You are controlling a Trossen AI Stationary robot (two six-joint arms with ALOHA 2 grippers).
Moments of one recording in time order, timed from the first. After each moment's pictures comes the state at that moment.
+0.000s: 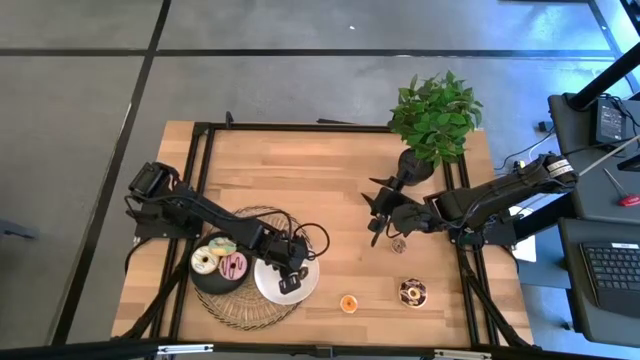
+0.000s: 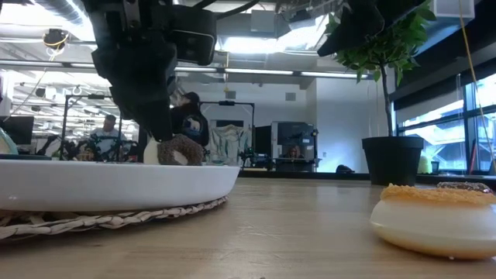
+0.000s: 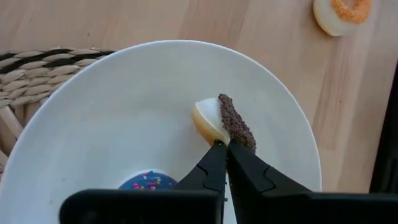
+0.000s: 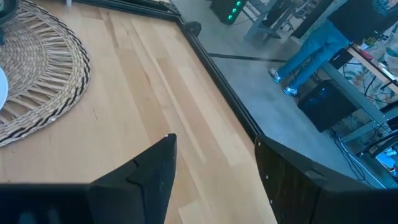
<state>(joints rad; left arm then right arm) -0.36 1.72 1.05 -0.37 -0.02 -0.75 0.31 1.24 0.88 -0.31 0.91 0.10</state>
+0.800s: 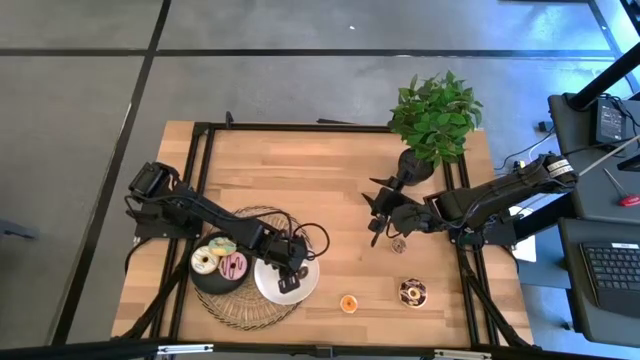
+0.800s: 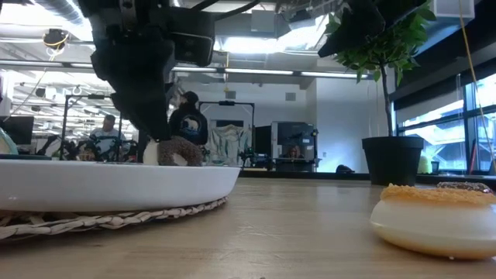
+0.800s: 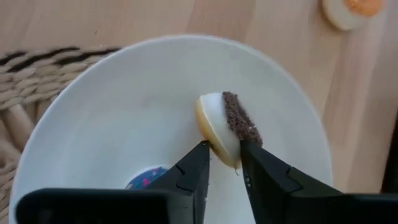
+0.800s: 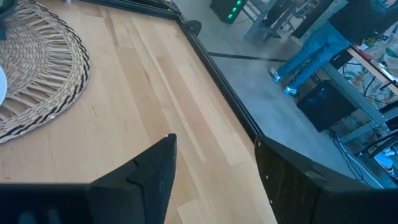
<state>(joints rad) -0.36 1.72 1.05 -0.40 -0.03 -0.74 0.31 1.24 0.88 -0.32 0.91 0.09</state>
